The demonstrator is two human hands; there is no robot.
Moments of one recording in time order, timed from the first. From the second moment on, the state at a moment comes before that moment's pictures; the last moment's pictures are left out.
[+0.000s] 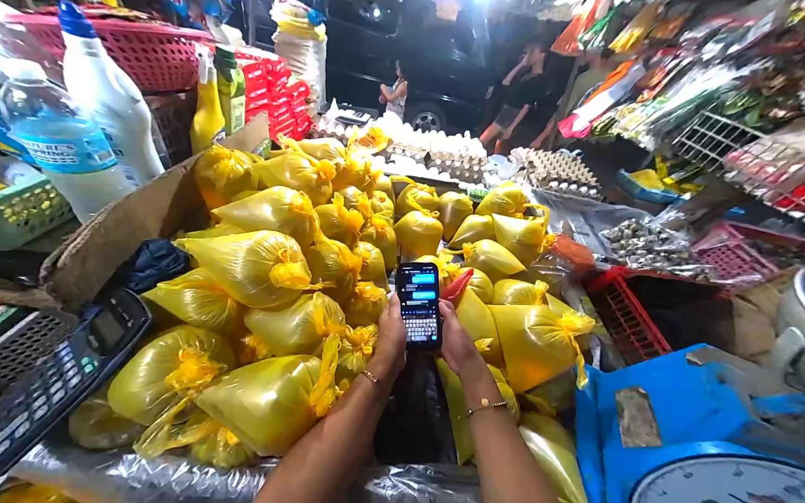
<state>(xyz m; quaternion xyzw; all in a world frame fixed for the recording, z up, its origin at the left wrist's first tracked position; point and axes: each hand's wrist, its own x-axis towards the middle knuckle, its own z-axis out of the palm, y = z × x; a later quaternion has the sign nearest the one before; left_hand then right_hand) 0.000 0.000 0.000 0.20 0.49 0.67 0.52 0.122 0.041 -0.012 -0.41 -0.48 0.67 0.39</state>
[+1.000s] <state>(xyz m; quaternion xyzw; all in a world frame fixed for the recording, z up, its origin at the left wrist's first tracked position) 0.003 0.007 -0.008 0.15 0.54 0.62 0.54 0.120 0.048 -0.021 -0.48 -0.45 0.67 0.34</state>
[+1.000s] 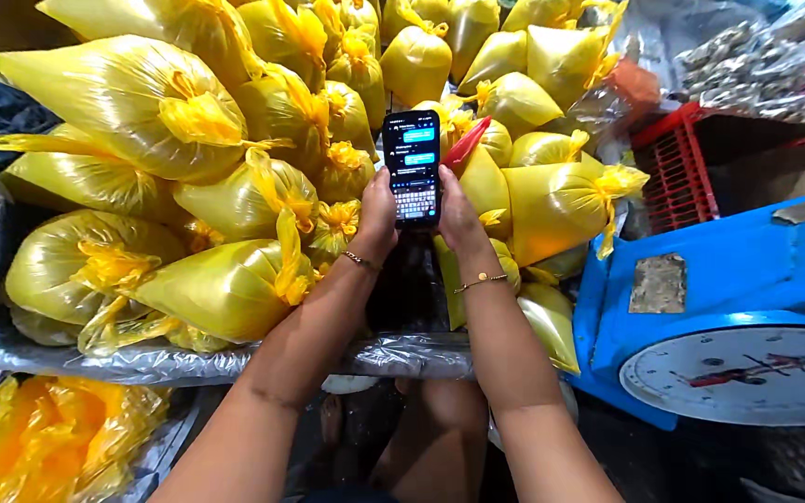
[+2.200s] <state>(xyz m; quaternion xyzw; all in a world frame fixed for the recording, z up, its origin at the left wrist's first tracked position) 0.004 0.006 -0.010 0.14 0.53 0.63 0.55 0.119 0.050 -0.025 -0.47 -0.48 0.65 0.35</state>
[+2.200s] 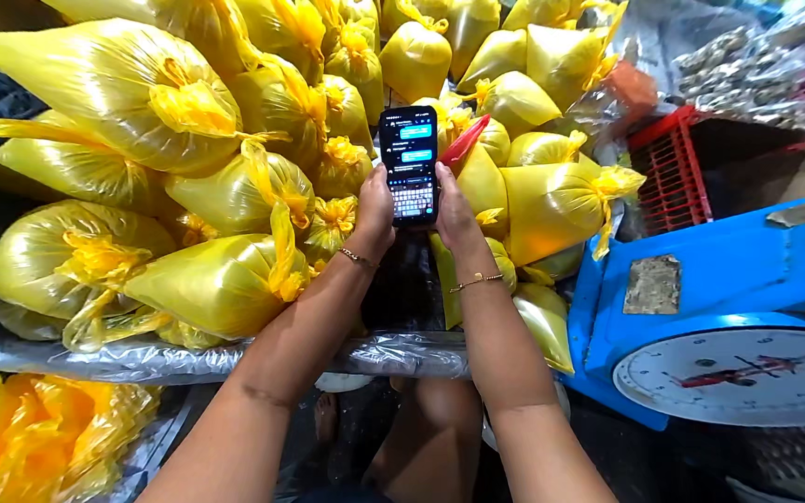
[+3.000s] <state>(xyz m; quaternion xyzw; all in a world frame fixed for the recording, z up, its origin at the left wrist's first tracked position) 0.003 0.008 -0.014 0.14 0.53 0.63 0.55 0.118 0.048 -0.022 -0.49 -0.48 0.64 0.34</state>
